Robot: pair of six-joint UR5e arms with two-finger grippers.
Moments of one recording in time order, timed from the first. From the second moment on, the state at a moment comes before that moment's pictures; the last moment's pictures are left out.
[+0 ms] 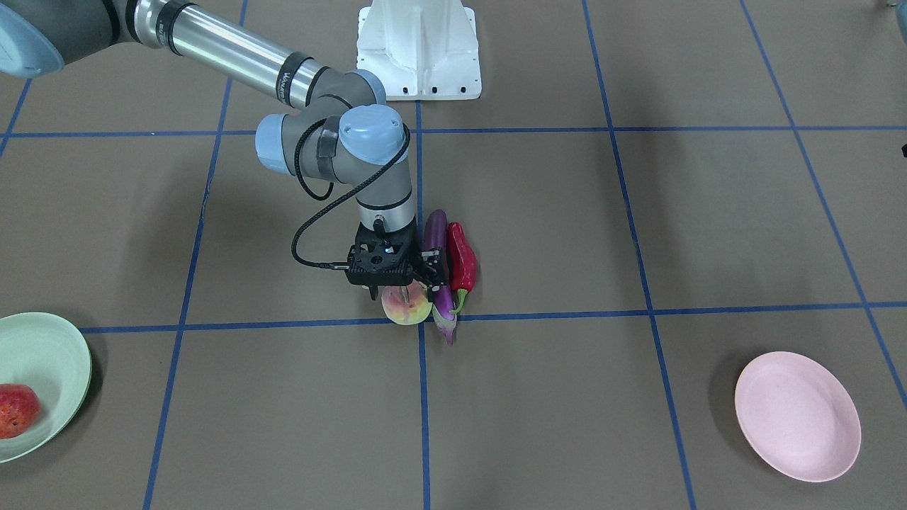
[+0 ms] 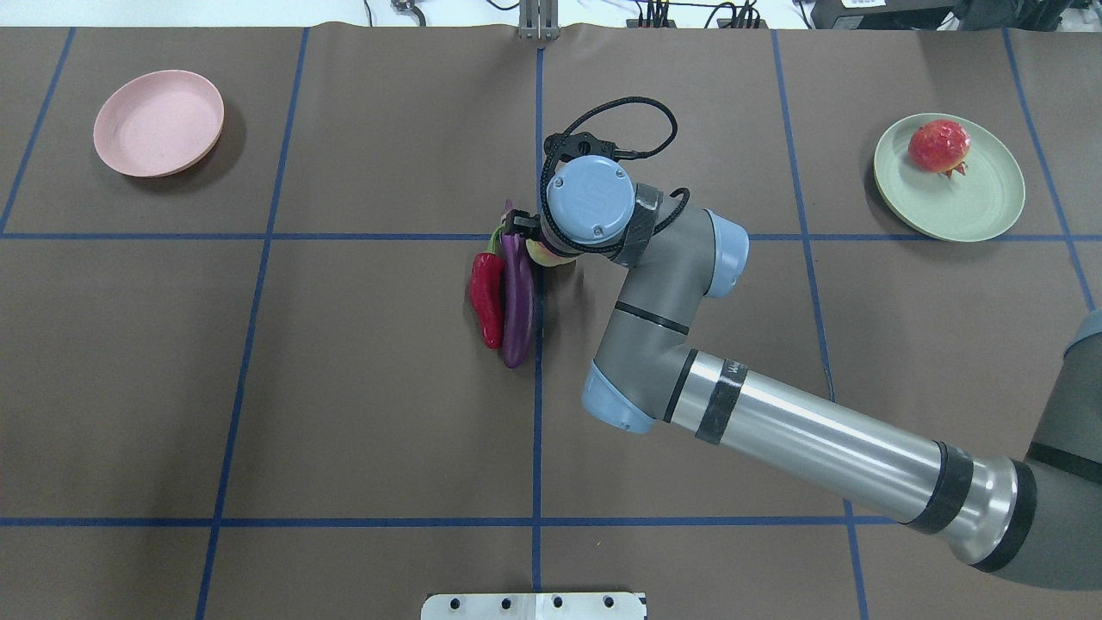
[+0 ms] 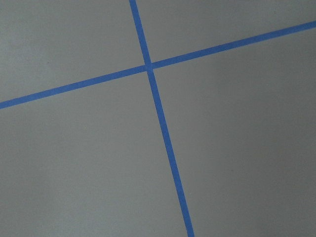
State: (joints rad) left arm -1.50 -1.39 -1.79 -1.68 -2.33 0.10; right arm 0.55 -0.73 1.27 -1.22 1.63 1.34
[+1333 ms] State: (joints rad) left arm -1.50 -1.40 -1.79 -1.68 -2.33 0.10; right arm 0.79 -0.89 1.43 -1.22 1.81 0.95
